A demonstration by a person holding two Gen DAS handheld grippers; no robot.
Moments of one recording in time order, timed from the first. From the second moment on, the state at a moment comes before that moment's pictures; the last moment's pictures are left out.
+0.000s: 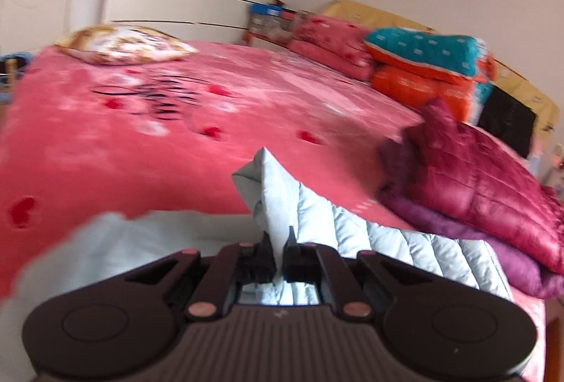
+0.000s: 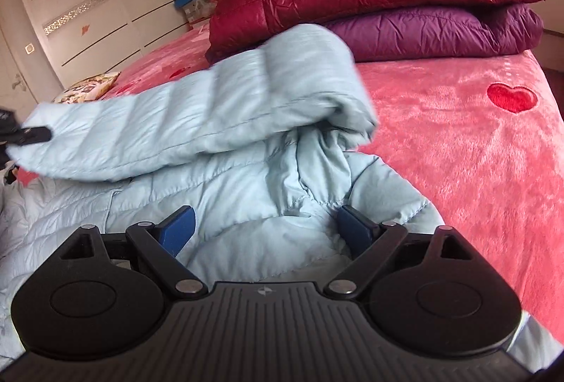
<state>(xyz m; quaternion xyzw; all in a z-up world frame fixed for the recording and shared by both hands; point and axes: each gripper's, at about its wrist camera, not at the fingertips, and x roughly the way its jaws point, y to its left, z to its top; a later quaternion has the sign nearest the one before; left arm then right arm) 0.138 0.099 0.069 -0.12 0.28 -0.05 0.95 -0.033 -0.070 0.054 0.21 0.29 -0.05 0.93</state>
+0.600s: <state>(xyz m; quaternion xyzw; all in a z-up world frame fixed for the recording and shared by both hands) 0.099 0.152 0.049 -0.07 0.26 0.03 0.96 -0.038 -0.050 0.041 0.13 0.30 -0.06 0.94</state>
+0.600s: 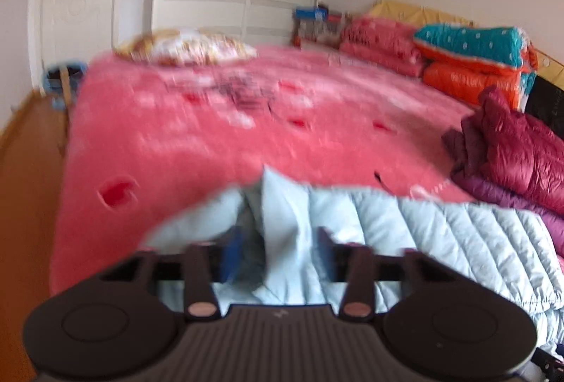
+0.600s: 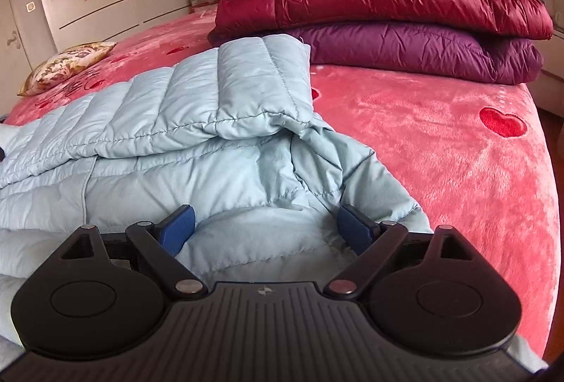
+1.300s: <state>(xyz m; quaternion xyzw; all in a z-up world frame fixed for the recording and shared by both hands) 0.124 0.119 0.032 -0.05 0.21 -0.04 0.98 -0.049 -0.053 0.047 0.15 0.30 -0.04 0.94</state>
